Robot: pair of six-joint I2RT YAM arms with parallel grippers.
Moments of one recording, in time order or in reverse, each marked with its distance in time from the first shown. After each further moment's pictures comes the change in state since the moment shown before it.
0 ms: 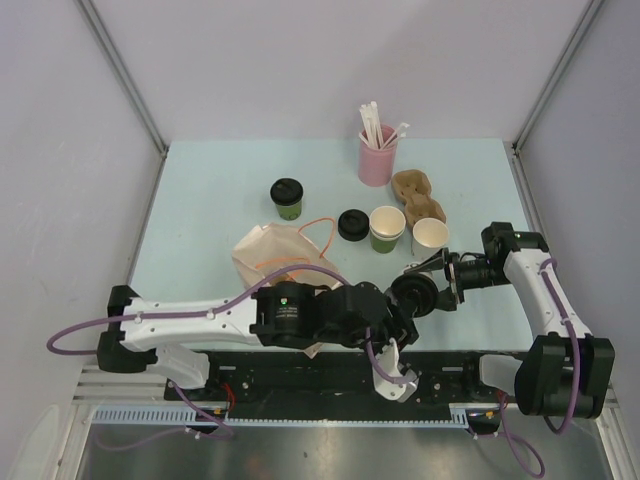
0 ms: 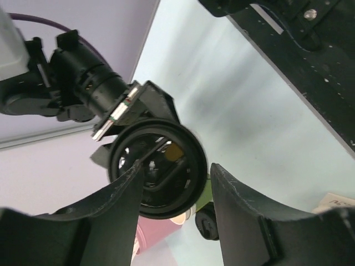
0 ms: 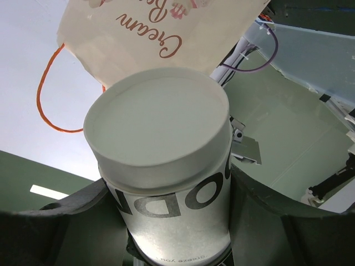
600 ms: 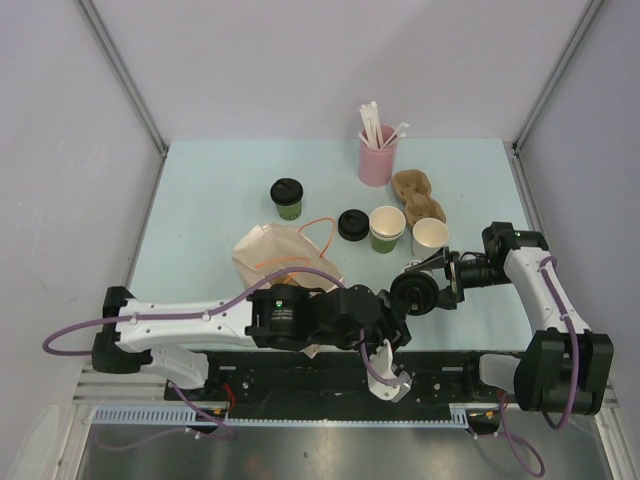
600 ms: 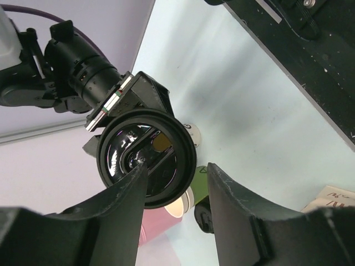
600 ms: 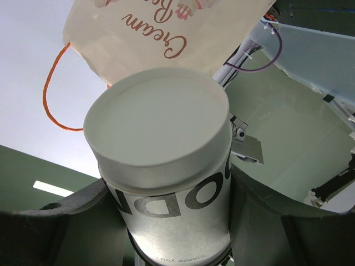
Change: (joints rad) left arm 0.000 -0.051 -0.077 0.021 -0.013 0.010; right arm -0.014 0.018 0.000 0.000 -0.019 -0.026
